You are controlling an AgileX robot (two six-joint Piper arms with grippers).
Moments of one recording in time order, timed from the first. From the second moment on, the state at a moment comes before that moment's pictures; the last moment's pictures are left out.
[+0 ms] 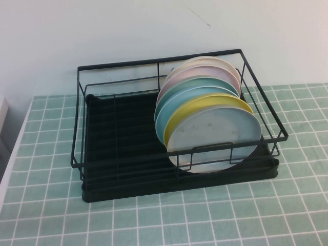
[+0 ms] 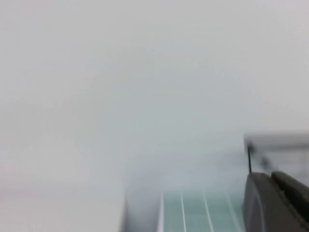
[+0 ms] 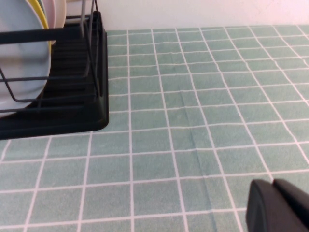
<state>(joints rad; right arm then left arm) 0.00 -0.01 0.02 0.01 0.41 0.00 0.09 -0.01 0.02 -0.13 -0.07 0.06</state>
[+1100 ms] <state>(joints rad) 0.00 -0.01 0.02 0.01 0.41 0.00 0.09 0.22 -0.68 0.16 0.04 -0.25</state>
